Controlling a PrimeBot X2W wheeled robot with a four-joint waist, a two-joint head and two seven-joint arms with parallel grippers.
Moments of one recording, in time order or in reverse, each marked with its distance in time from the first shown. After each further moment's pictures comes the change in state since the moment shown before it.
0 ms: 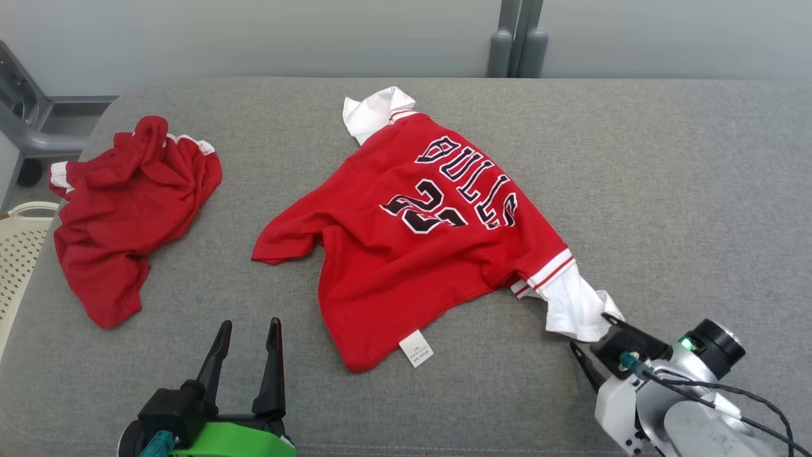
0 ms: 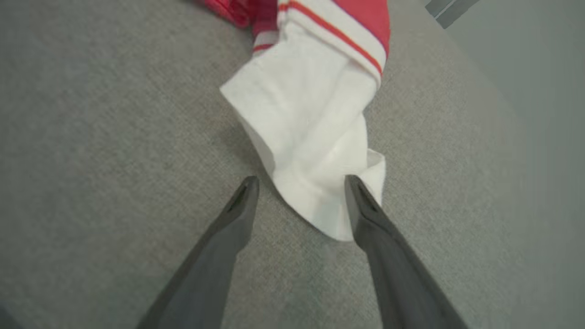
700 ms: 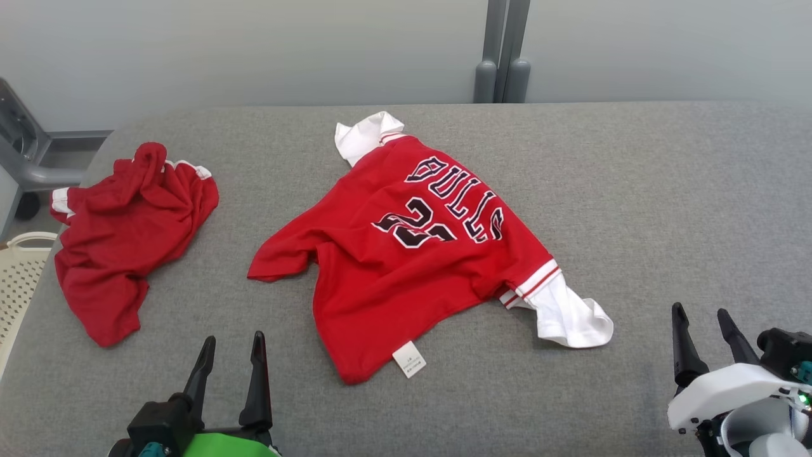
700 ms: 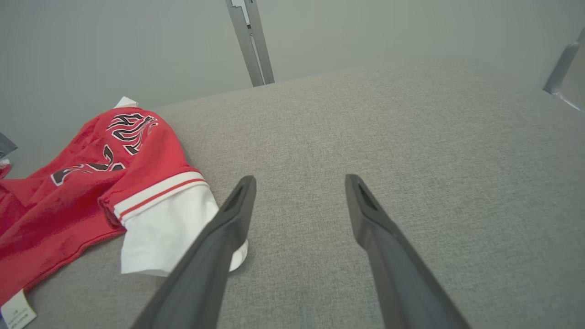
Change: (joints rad) left arm 0.022 0.000 0.038 0.016 0.009 0.013 0.000; right arm 0.236 0.247 -0.596 -0.336 0.391 0.000 0.018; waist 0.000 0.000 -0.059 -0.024
